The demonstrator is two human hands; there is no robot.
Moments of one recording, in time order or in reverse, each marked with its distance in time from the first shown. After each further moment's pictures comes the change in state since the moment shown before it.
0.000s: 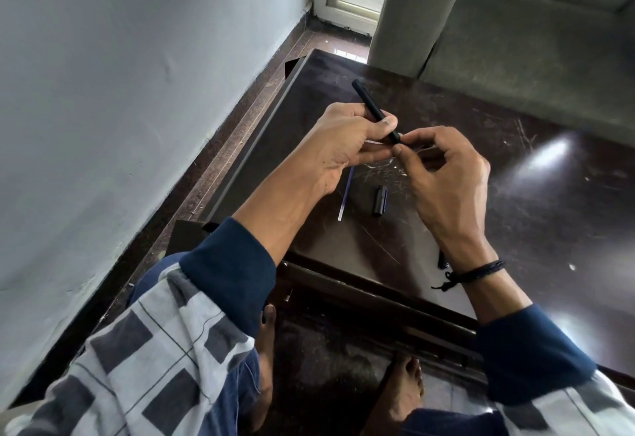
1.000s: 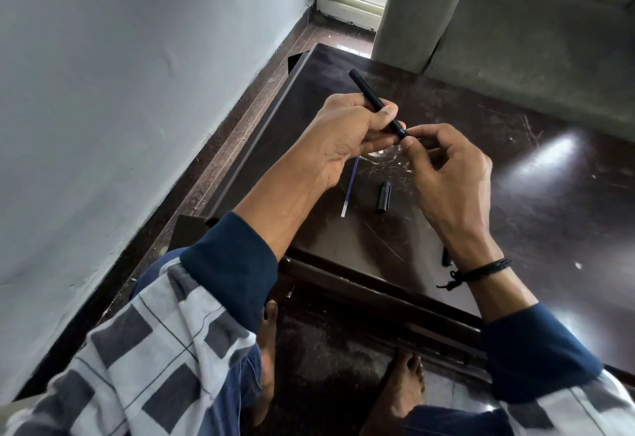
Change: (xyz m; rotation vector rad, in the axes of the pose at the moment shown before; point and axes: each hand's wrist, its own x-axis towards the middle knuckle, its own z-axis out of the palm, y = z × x) left_hand 0.000 0.003 -0.001 -0.045 0.044 0.010; right_hand 0.000 -0.005 0.001 0.002 -0.033 0.107
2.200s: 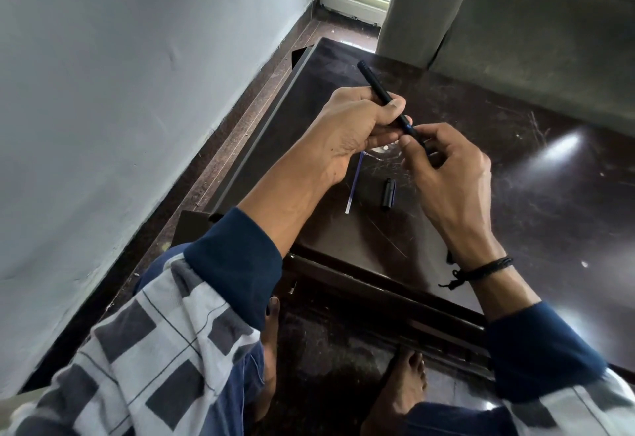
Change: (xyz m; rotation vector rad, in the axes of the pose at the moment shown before) left_hand -0.001 0.001 0.000 0.022 -0.004 0.022; right_hand -0.004 0.002 0.004 -0.081 -0.046 0.023
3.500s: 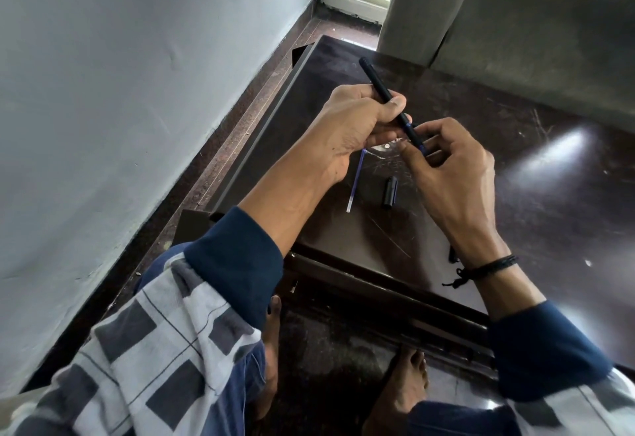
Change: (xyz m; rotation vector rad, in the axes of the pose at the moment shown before) left_hand -0.001 0.000 -0.001 0.036 0.017 0.007; right_hand 0.001 -0.001 -0.002 -0.024 -0.022 0.013
